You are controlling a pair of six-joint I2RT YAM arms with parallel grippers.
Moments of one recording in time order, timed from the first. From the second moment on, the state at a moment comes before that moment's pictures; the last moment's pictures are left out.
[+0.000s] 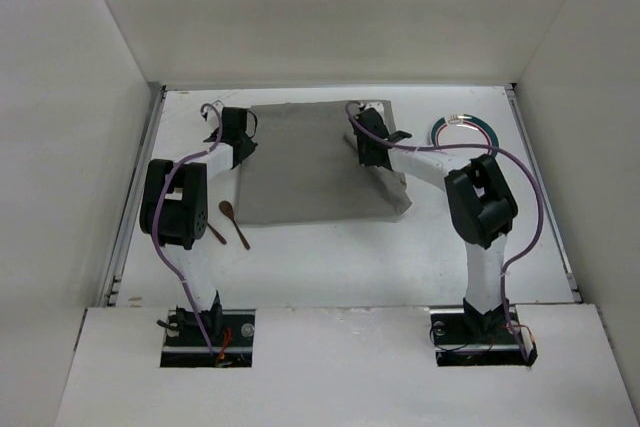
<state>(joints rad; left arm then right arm) -0.14 1.92 1.20 -0.06 -0.27 -0.71 0.55 2.03 1.48 -0.33 0.38 0.30</state>
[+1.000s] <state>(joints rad) -0.16 1.79 1.07 -0.03 -0.32 -0.73 0.32 1.81 1.23 -0.16 0.38 0.50</state>
